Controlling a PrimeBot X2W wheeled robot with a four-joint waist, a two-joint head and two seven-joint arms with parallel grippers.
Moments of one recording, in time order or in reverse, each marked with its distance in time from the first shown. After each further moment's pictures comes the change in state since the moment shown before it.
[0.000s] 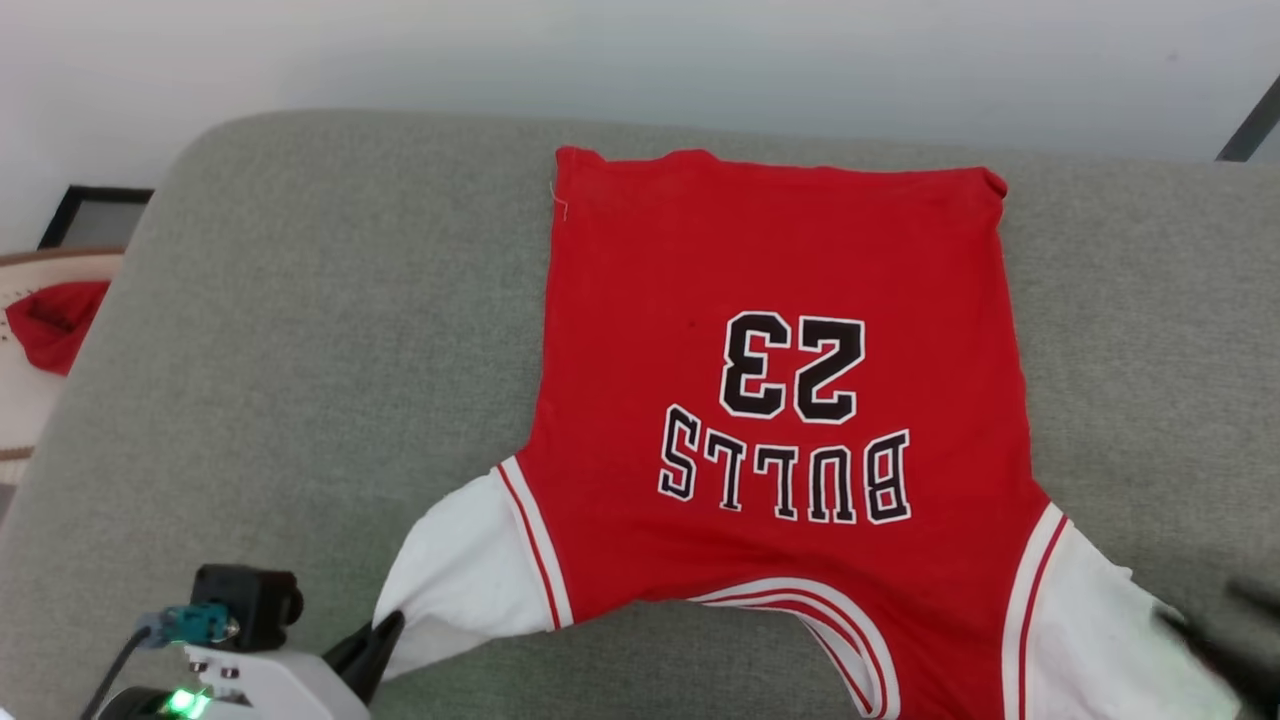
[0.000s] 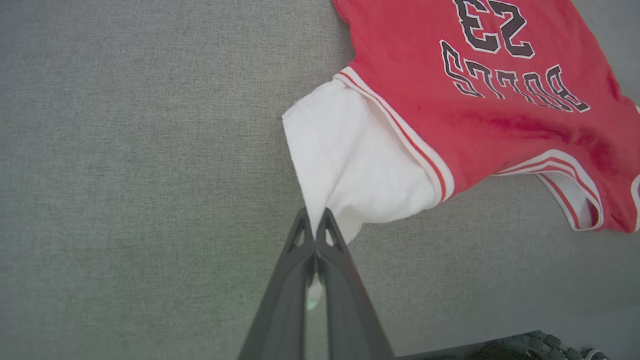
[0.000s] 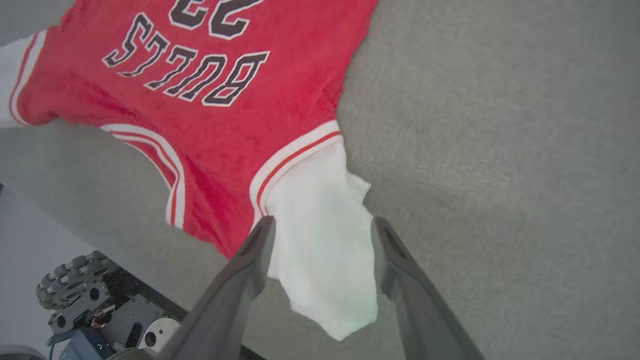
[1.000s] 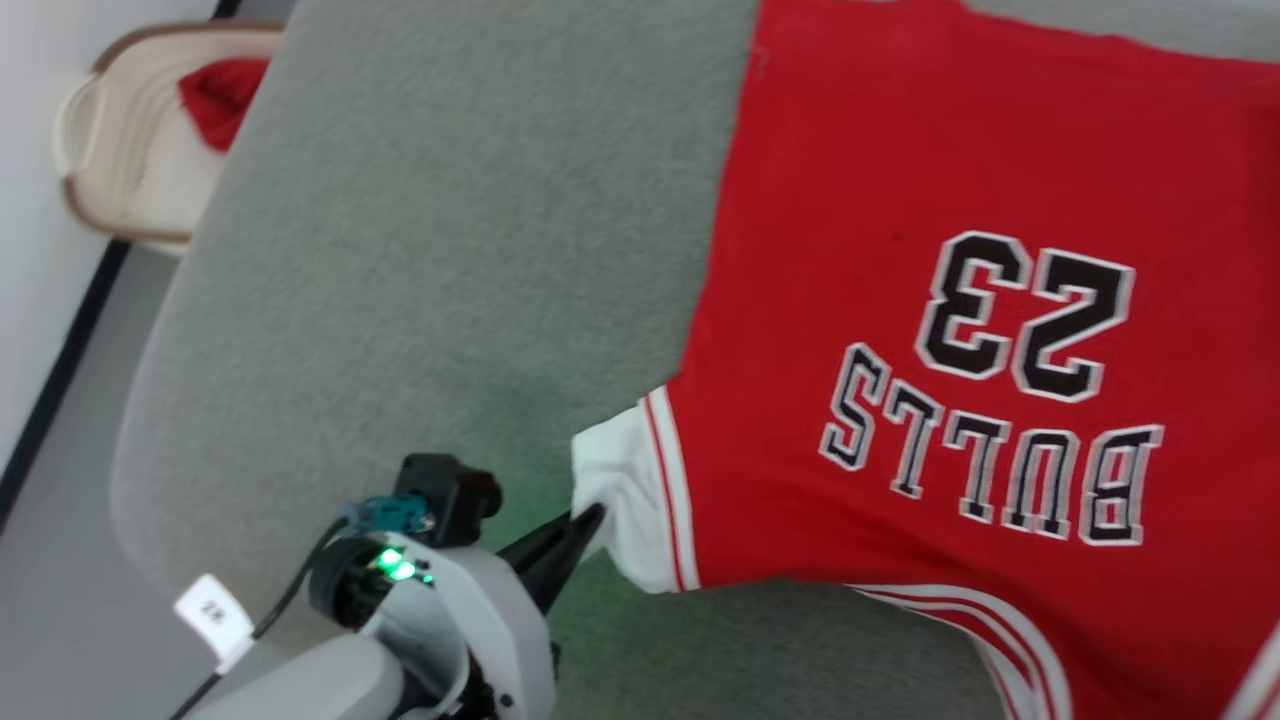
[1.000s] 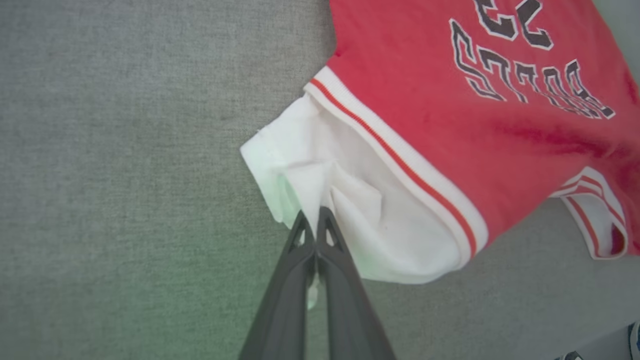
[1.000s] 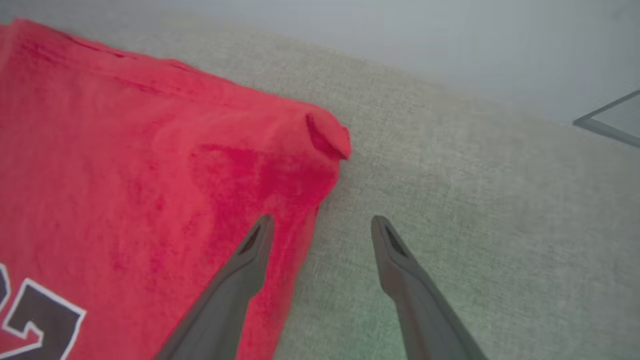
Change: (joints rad) left arm -0.270 -0.319 -0.107 0.221 0.134 -0.241 0.018; right arm -1.083 -0.076 0.283 1.014 -0.233 0.000 -0.211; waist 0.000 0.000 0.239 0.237
